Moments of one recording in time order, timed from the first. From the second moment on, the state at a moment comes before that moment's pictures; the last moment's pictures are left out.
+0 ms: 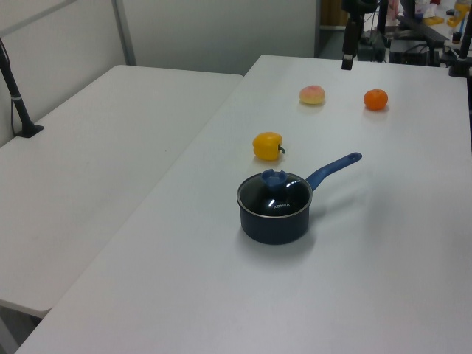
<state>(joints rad) 0.18 0.00 -0.08 -1.64 0.06 1.72 -0.07</state>
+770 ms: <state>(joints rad) 0.18 0.00 -0.08 -1.64 0.05 1.72 -0.07</state>
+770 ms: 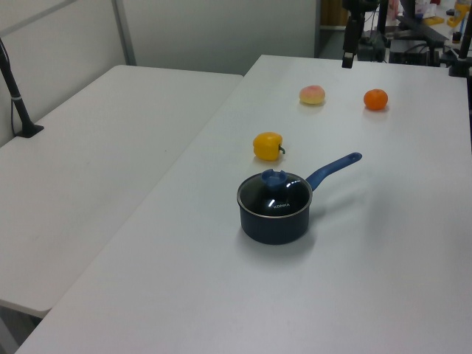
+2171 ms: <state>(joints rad) 0.20 0.06 0.03 -1.69 0.06 1.78 0.00</state>
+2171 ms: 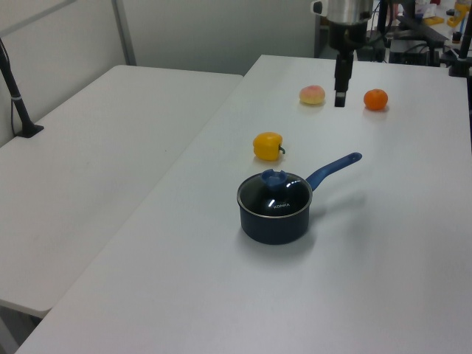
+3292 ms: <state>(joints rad) 0.29 0.31 0.10 -1.66 0.04 2.19 0.25</state>
